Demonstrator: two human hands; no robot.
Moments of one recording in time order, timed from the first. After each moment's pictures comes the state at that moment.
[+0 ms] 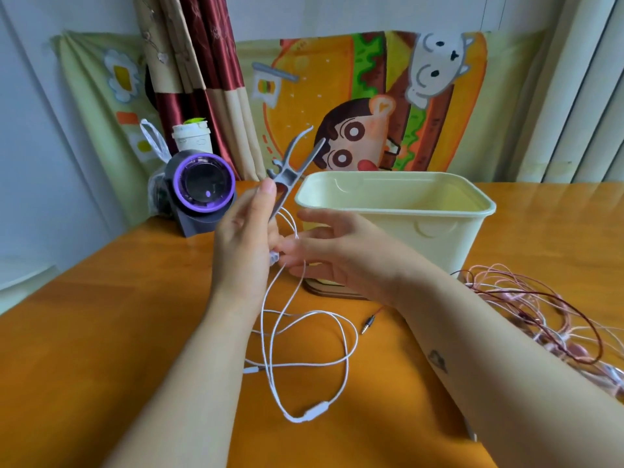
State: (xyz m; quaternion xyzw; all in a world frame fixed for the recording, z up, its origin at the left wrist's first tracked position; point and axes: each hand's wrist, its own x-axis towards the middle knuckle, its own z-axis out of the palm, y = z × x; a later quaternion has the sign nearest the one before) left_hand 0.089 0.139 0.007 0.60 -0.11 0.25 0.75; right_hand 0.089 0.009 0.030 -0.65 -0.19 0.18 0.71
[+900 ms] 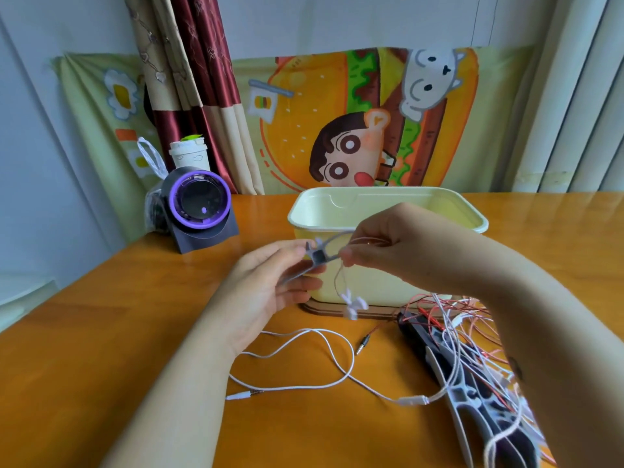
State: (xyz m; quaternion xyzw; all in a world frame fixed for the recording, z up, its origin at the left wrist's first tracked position) left_hand 0.079 0.136 0.009 0.66 -0.07 0.01 0.75; right_hand 0.080 -0.052 0.069 -0.92 -0.25 -0.05 0.29
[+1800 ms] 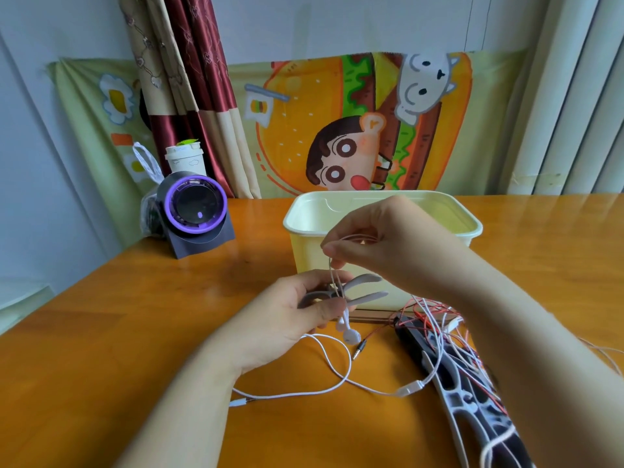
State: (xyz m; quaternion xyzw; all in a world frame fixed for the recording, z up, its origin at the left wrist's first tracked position) left_hand 0.072 0.127 0.002 0.81 -0.21 -0.07 0.54; right_hand 0.083 -0.042 0.065 -0.87 -0.29 -0.12 0.38
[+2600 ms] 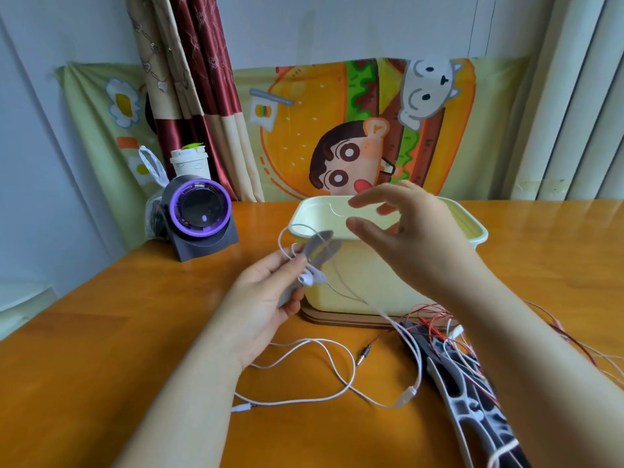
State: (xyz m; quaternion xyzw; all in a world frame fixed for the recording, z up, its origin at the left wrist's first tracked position) left_hand 0.083 0.132 0.002 0.60 -0.03 0.00 0.80; right_hand 0.091 -0.043 0.059 -0.87 -0.19 -0.28 0.37
